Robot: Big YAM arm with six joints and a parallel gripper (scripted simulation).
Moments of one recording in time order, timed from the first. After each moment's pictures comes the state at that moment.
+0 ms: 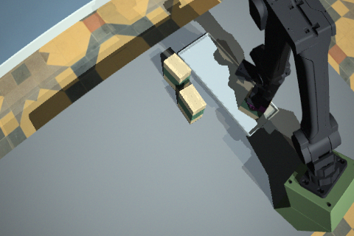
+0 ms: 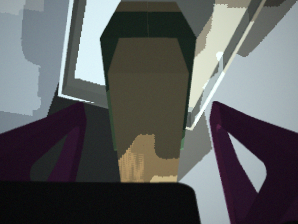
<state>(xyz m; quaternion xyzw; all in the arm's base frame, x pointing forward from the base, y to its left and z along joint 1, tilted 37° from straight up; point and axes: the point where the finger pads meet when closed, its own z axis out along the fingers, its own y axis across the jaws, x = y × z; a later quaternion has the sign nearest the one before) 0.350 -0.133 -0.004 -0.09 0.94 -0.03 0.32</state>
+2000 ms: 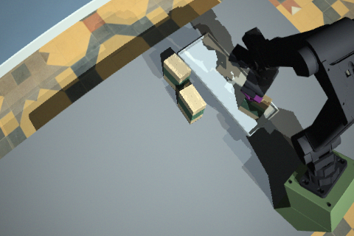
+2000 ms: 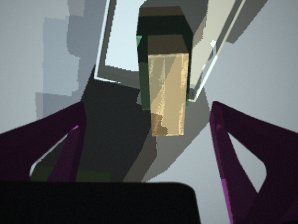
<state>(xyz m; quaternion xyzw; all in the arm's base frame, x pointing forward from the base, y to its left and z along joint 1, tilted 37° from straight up) 0.321 -0.112 0.074 -0.07 0.95 -0.03 0.30</state>
